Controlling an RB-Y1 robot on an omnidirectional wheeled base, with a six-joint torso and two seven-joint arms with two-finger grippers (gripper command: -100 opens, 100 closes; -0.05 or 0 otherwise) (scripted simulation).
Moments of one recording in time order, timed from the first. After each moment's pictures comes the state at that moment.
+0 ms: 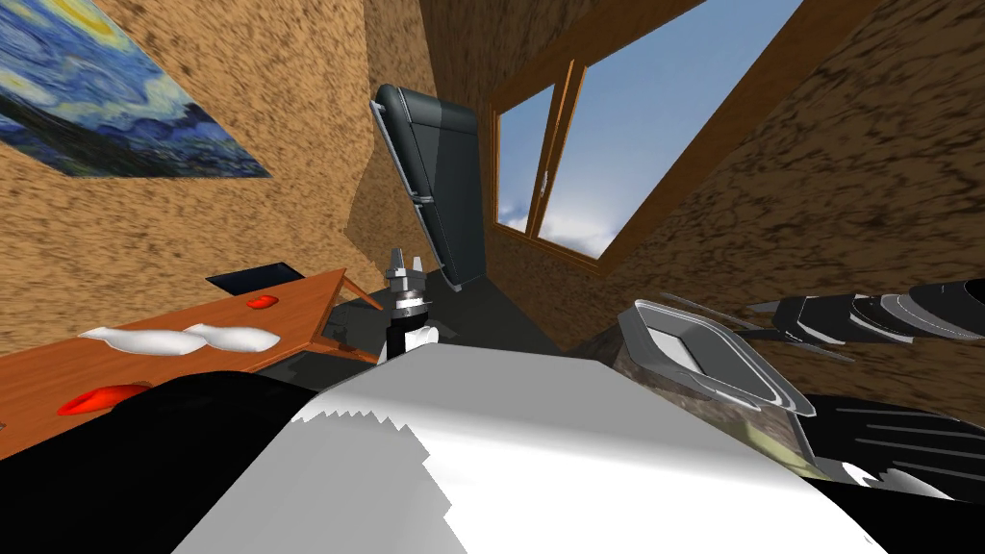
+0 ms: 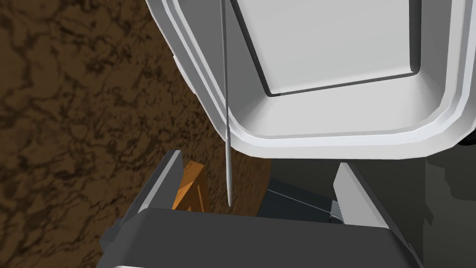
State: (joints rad) left arm 0.49 -0.04 0.05 -2.28 0.08 -0.46 0.03; right arm 0.28 -2.16 0.60 -1.10 0.30 -0.92 0.18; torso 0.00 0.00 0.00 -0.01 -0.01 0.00
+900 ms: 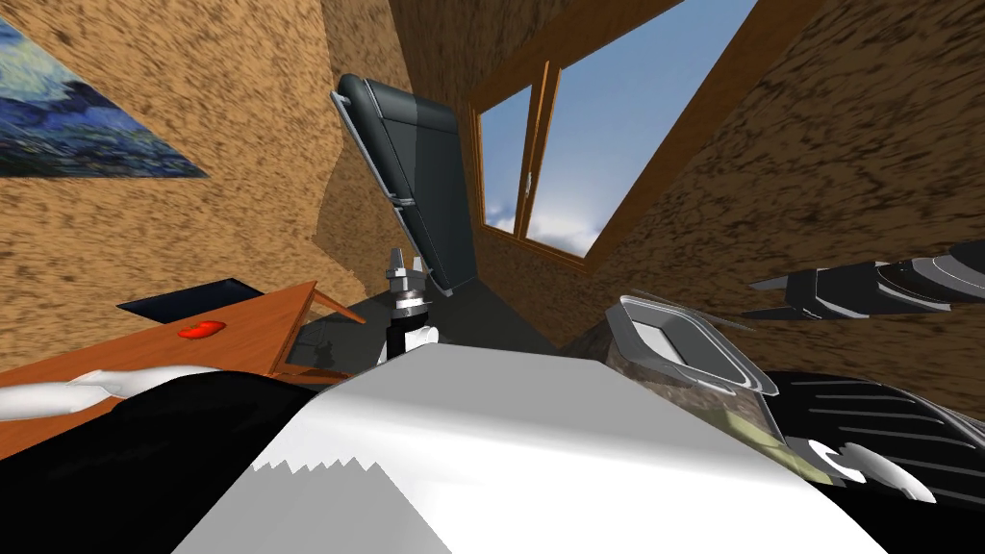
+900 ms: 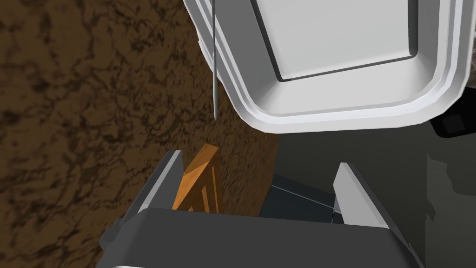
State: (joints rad) left arm 0.49 -0.04 0.05 -2.28 0.08 -0.46 0.03; right arm 0.23 -2.29 0.59 -1.14 0.26 -1.01 0.19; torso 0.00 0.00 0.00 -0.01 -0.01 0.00
